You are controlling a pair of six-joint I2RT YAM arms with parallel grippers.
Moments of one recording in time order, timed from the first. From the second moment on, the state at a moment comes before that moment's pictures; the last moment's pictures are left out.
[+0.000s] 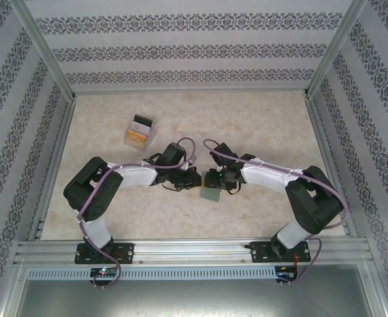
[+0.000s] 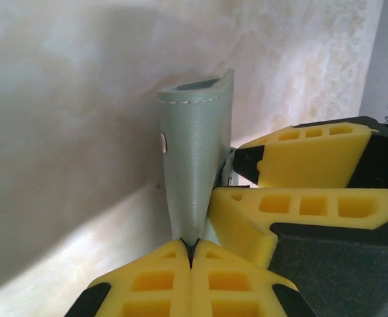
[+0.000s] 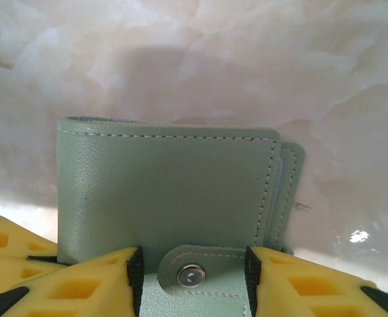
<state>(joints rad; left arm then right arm) -0.65 1.78 0.90 -0.02 0.62 -0.84 0.64 1.60 0.88 -0.51 -0.15 0.70</state>
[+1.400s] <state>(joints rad) -0.64 1.65 0.75 0.02 0.45 -0.89 0.59 1.50 0.82 -0.66 0.04 0.65</state>
